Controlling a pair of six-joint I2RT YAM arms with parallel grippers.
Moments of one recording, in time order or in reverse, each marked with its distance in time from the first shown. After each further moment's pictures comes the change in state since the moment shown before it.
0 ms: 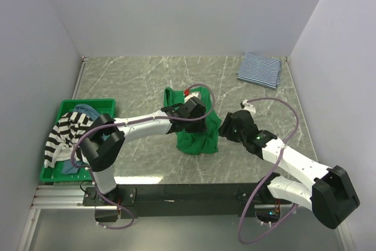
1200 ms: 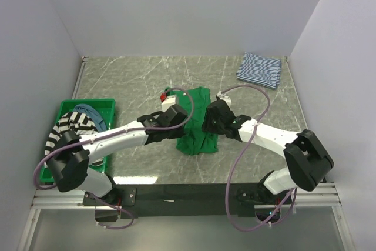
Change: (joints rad) left arm 0.000 -0.300 -0.201 -0.130 -0.192 -0.075; right arm 0.110 0.366 0.253 0.033 -0.034 -0.030
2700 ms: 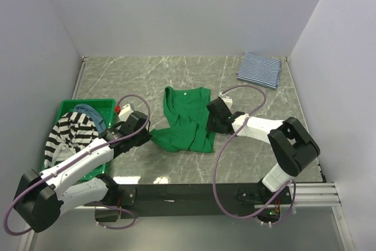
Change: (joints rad) left arm 0.277 -0.435 -0.348 -0.108 -0.028 -0.131; right arm -0.059 0.173 0.027 0.024 0.068 0.006
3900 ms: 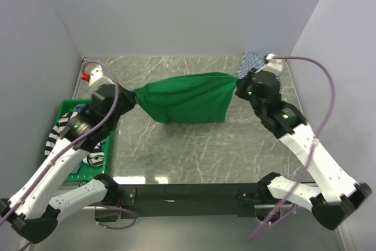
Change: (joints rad) left arm 0.055 -0.093 0.468 -0.139 -0.167 0.175; right arm -0.085 -0.514 0.360 -0.295 0.183 -0.139
